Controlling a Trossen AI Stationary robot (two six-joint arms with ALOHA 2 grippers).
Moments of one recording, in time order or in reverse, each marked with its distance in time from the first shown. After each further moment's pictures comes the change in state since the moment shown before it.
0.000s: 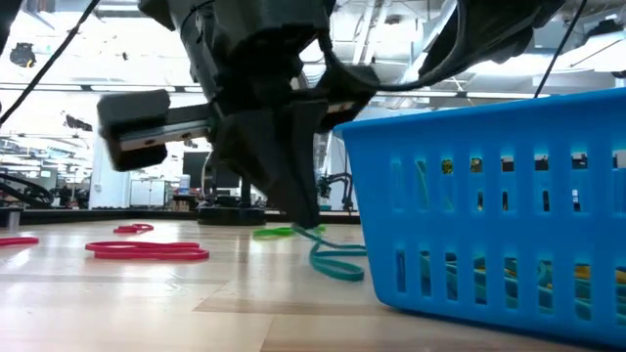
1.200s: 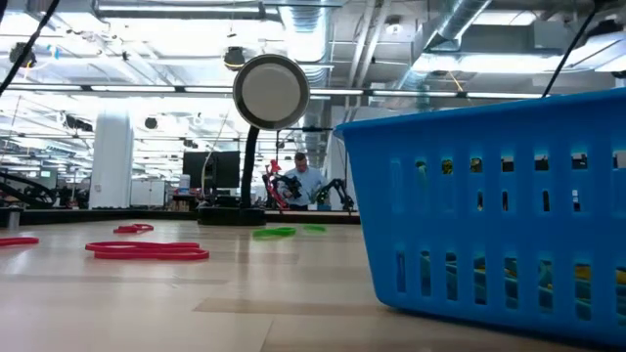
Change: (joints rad) left arm -0.130 0.006 0.431 -0.080 -0.188 -0.142; right arm 0.426 -0.001 -0.001 -0.316 0.421 0.507
